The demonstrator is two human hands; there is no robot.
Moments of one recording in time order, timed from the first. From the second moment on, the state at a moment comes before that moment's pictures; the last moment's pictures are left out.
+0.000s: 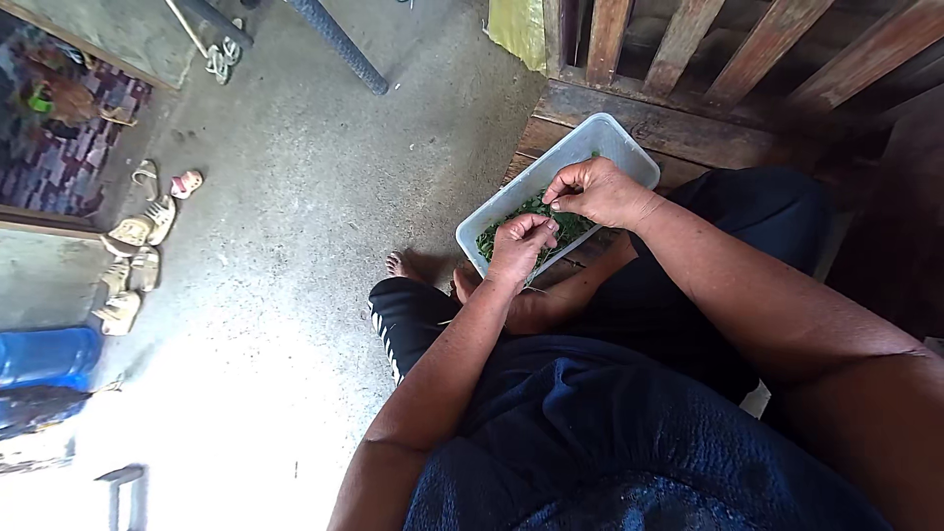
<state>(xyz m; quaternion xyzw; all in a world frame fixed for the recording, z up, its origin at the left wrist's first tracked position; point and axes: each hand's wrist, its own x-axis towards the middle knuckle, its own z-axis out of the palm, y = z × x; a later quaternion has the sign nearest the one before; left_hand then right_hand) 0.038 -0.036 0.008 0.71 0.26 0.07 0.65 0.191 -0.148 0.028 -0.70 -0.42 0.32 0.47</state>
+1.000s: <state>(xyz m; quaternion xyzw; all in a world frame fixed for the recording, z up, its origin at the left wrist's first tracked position) 0.022 -0.028 0.005 0.69 0.26 0.07 0.67 0.196 -0.149 0.028 -0.72 -0.33 0.43 0.43</state>
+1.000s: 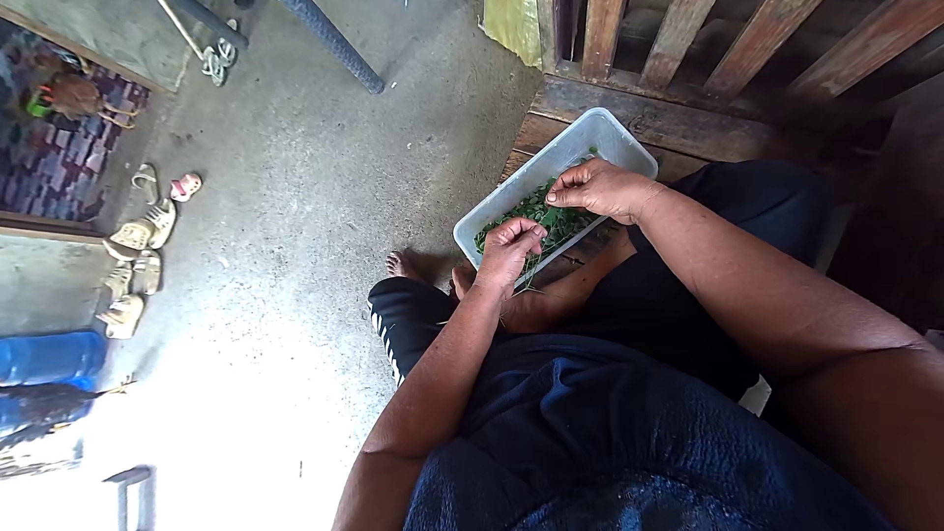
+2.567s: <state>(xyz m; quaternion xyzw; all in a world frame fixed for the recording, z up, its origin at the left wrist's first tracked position) 0.033 -0.030 0.004 0.61 0.39 0.01 0.69 0.202 -0.146 0.008 -0.80 -0.35 0.22 0.42</state>
